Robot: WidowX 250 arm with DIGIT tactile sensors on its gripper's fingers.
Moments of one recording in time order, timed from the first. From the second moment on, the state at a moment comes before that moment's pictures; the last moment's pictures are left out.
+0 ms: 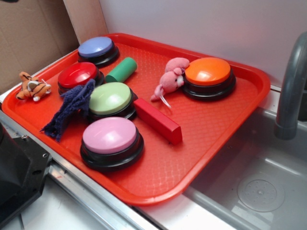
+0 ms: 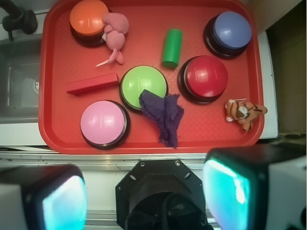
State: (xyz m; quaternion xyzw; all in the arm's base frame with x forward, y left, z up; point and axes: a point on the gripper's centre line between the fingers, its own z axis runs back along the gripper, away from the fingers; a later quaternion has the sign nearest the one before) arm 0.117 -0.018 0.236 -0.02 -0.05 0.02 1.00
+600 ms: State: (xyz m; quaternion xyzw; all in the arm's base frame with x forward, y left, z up) arm 0.131 -0.016 0.219 -0.03 -0.07 0.02 1.00
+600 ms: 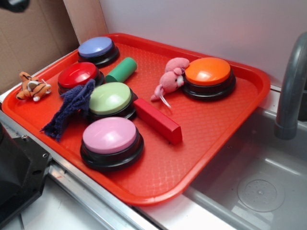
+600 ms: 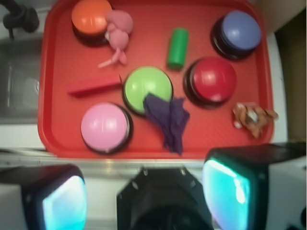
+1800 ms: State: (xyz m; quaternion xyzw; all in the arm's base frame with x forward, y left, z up) arm 0.269 0.030 0.066 0.00 -0.12 0.17 0.98
